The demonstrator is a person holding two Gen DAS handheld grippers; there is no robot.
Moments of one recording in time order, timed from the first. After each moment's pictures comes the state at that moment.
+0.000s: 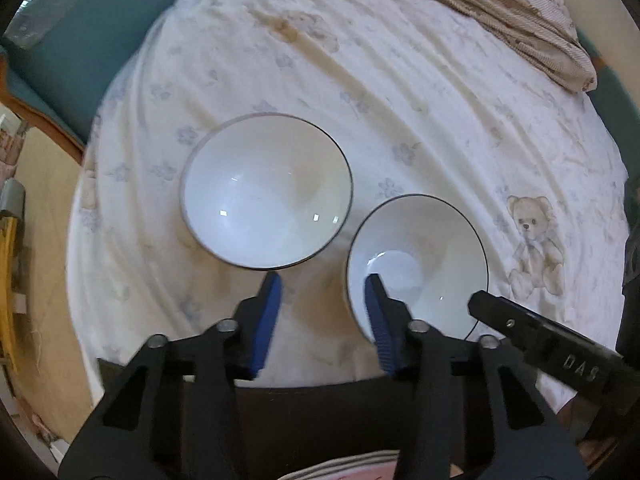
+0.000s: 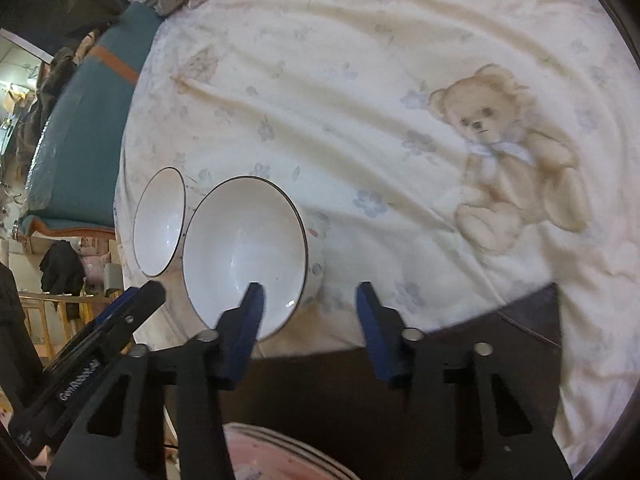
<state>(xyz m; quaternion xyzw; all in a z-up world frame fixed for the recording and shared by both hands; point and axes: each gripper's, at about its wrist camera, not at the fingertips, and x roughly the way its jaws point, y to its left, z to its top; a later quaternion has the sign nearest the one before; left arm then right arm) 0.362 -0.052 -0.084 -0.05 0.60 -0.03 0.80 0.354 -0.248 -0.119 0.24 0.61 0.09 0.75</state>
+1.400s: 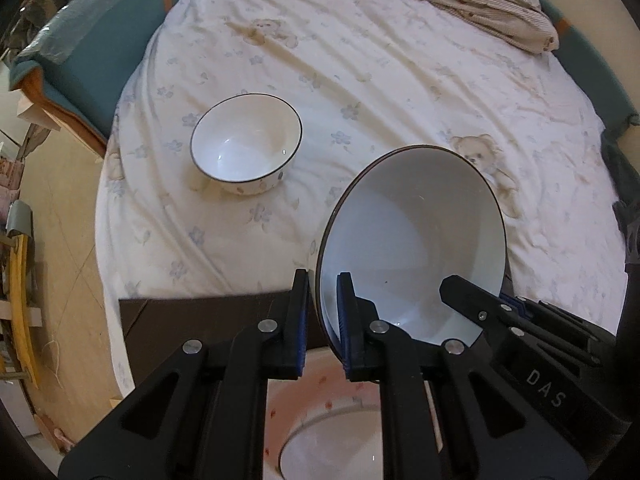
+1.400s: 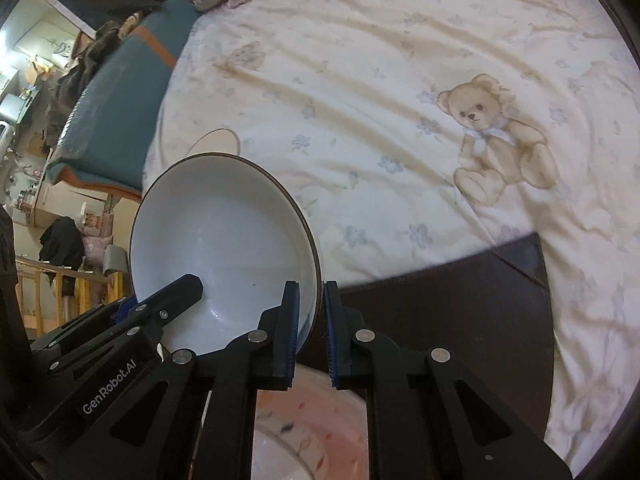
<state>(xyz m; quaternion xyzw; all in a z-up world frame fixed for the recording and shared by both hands) 0.273 -0.080 -0.020 0.00 0.59 -0.06 0.80 0.281 -0.229 -0.069 0.20 0.58 0.11 0.78</state>
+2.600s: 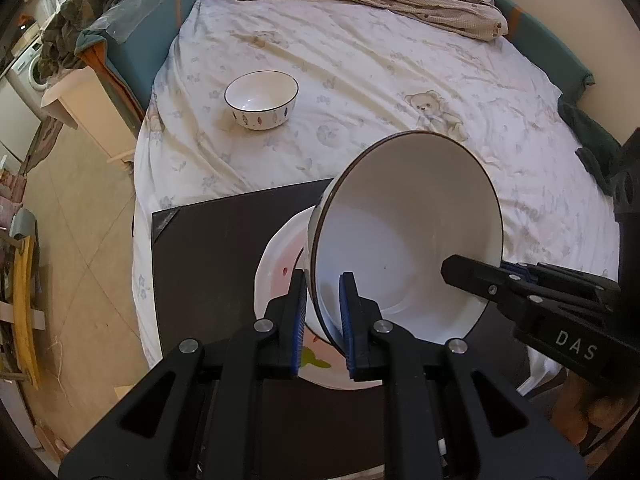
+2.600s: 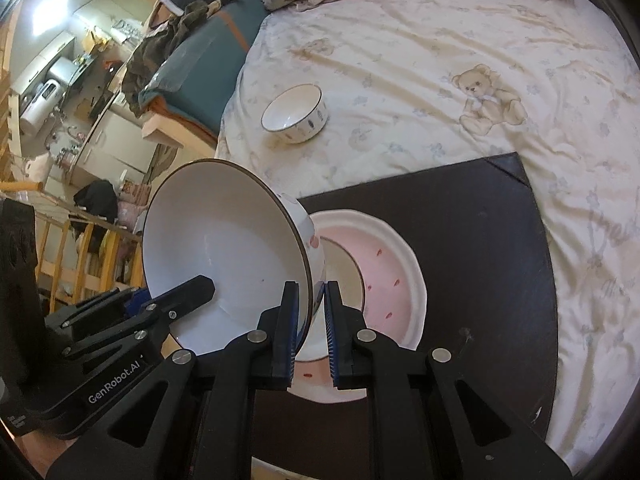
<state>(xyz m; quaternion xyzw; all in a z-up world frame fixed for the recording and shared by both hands) 0.116 -0.053 0.016 0.02 0.55 -0.09 0.83 0.119 -0.215 -0.018 0.17 0.54 0.19 0.80</state>
